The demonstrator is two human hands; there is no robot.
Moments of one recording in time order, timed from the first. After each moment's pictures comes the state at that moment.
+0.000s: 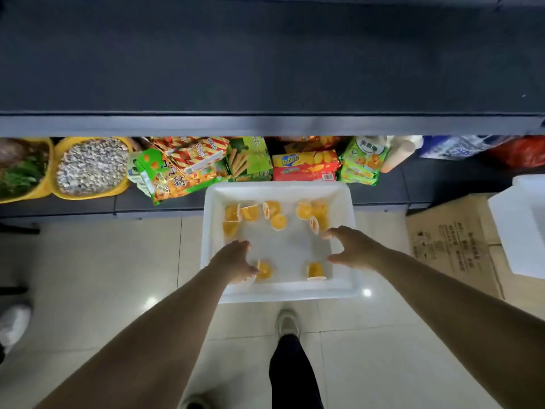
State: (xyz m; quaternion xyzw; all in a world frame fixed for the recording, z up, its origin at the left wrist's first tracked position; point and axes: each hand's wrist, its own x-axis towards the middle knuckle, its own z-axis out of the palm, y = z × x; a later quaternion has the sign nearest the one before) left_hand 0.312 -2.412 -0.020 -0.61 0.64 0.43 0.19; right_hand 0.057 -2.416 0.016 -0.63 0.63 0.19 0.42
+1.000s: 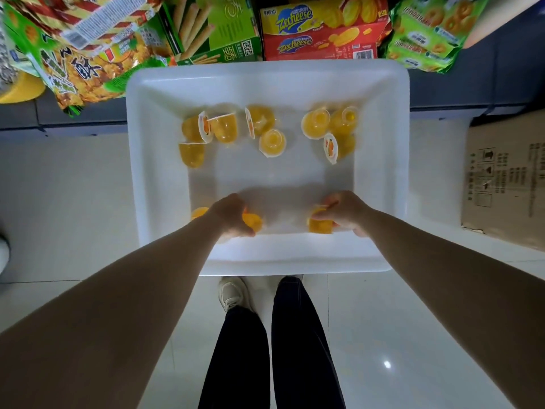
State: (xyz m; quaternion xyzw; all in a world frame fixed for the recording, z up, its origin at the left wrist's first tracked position) left_hand 0.271 -2.420 -0.237 -0.58 0.62 0.44 0.31; right_hand 0.035 -2.404 -0.246 -0.28 0.72 0.06 0.63
